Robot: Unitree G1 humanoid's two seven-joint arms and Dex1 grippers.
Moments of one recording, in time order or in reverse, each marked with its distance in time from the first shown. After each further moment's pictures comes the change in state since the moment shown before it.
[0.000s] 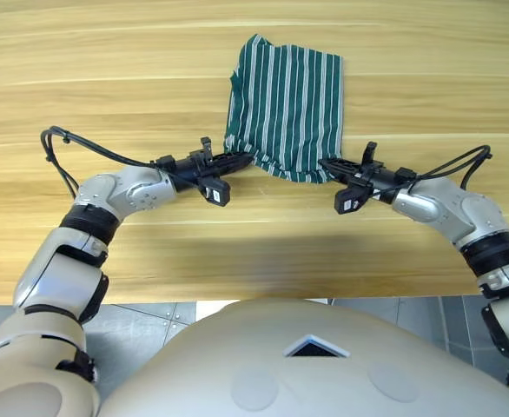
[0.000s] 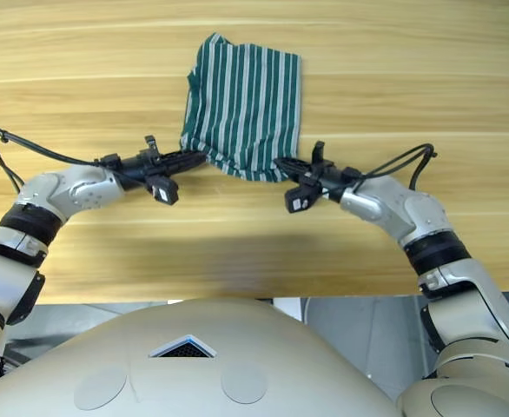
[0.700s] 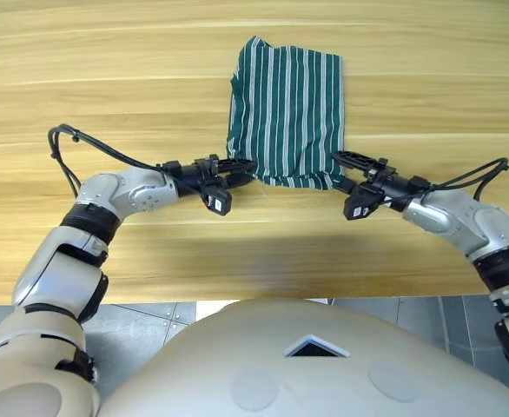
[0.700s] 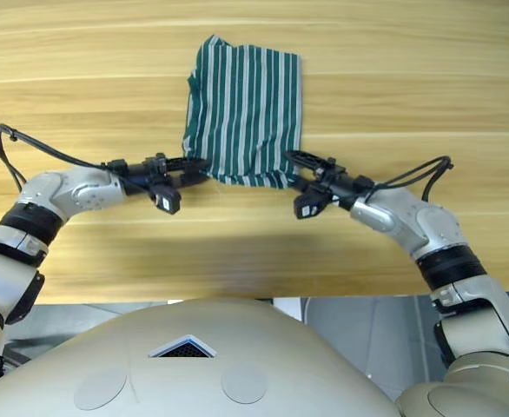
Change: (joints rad) left arm -0.017 0.004 -0.031 -0.004 0.035 -0.024 -0.067; right arm 0.071 -0.050 -0.036 -0.071 -0.027 0.010 -0.067
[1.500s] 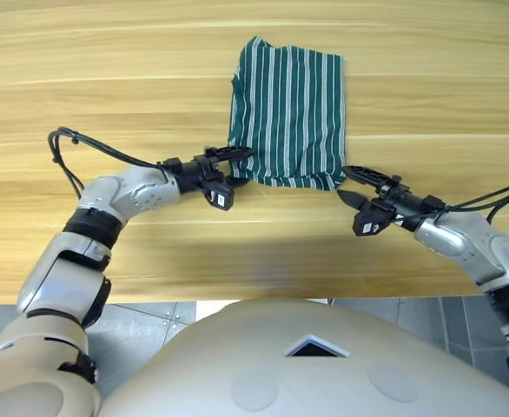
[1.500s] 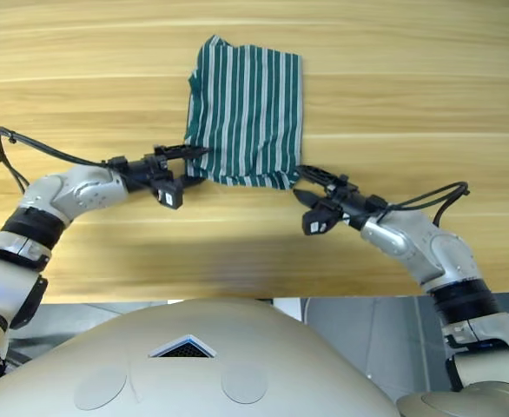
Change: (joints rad) left arm 0.023 -0.028 0.058 -0.046 0.012 0.085 -0.044; right arm 0.224 -0.044 -0.146 -0.199 0.044 0.067 0.096
